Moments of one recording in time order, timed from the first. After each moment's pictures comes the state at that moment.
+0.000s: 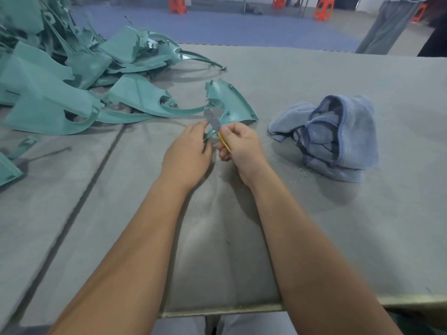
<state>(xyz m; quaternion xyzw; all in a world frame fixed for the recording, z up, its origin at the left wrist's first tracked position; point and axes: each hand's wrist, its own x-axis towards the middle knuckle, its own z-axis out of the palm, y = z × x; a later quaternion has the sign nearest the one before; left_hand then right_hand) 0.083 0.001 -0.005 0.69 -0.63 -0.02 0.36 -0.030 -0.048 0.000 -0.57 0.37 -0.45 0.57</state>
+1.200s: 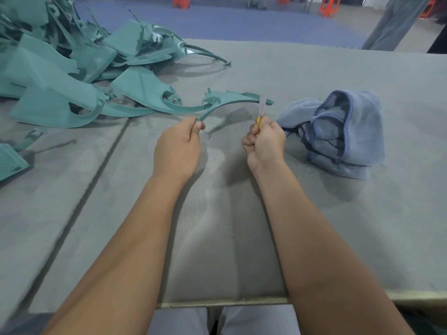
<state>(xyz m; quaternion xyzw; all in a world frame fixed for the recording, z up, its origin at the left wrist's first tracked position) 0.097 0.014 -0.004 0.73 -0.52 -0.05 0.44 -0.041 -0.062 0.001 -0.24 0.36 -0.60 0.67</state>
